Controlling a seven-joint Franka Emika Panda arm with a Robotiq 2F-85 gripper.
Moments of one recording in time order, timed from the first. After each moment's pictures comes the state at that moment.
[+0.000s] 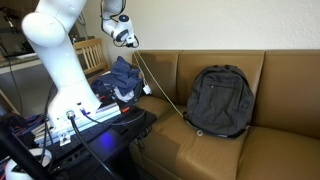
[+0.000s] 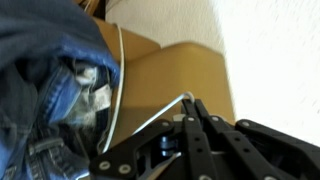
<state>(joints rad) -0.21 0.79 0.88 -1.99 0.21 3.40 1.32</state>
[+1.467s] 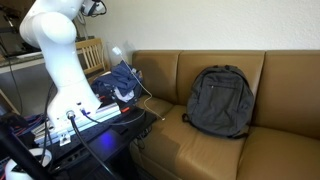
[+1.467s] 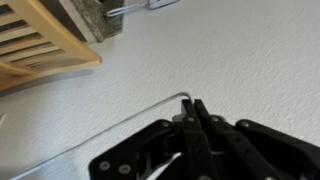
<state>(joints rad) 0.17 0.78 1.07 -1.48 0.03 3.45 1.15</state>
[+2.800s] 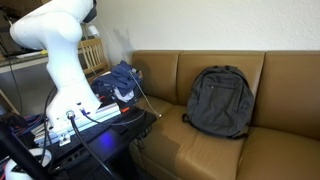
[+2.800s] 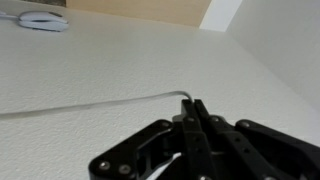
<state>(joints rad) 0.46 1.08 1.39 -0.88 -0.69 3.43 0.97</state>
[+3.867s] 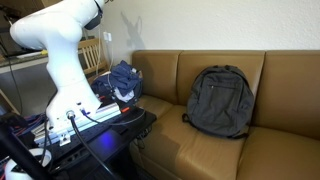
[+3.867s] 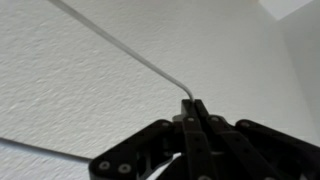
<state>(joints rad) 0.46 1.21 1.37 -0.59 -0.65 3.33 0.41</state>
